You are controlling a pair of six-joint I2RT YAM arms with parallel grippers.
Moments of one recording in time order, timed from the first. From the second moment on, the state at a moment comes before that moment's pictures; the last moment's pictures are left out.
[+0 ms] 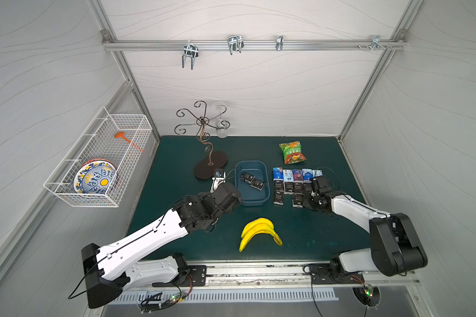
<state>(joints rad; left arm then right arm) -0.95 1.09 1.08 -0.96 -0.56 -0.72 0.27 1.40 0.66 -0.39 0.04 0.52</state>
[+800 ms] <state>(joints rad) -0.95 1.11 1.08 -0.96 -0.57 -0.71 0.33 1.52 0.75 -0.36 -0.02 0.44</state>
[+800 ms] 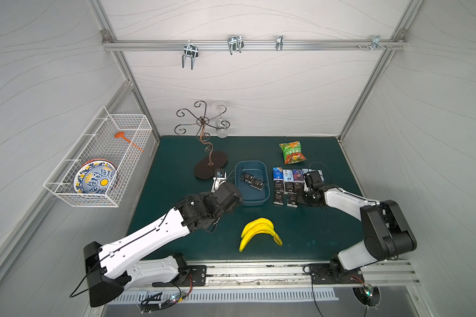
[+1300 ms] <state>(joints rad) -0.95 1.09 1.08 -0.96 -0.59 -0.71 0.35 1.55 0.80 -0.35 -0.02 0.45</state>
